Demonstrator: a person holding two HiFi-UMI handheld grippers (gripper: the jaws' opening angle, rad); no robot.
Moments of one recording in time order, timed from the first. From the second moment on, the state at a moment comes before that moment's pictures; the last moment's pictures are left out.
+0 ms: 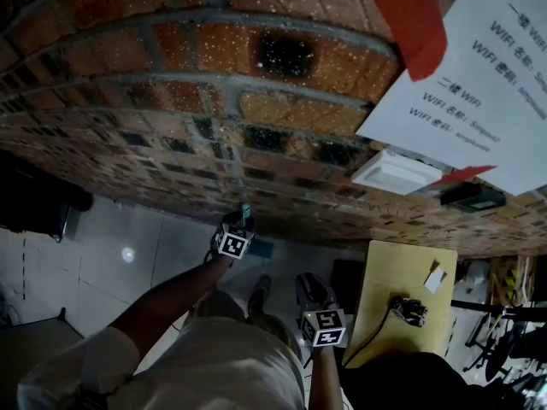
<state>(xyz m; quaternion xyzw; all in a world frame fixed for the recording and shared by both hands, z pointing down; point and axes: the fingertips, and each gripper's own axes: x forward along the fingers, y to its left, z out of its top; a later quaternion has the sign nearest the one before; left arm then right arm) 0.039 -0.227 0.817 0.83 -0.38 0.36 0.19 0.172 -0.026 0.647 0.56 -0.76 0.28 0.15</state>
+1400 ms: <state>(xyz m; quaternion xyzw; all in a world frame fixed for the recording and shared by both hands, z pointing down) 0.011 -0.135 0.667 0.88 -0.37 0.23 0.20 0.155 -0.030 0.640 0.52 -0.81 0.25 0.15</state>
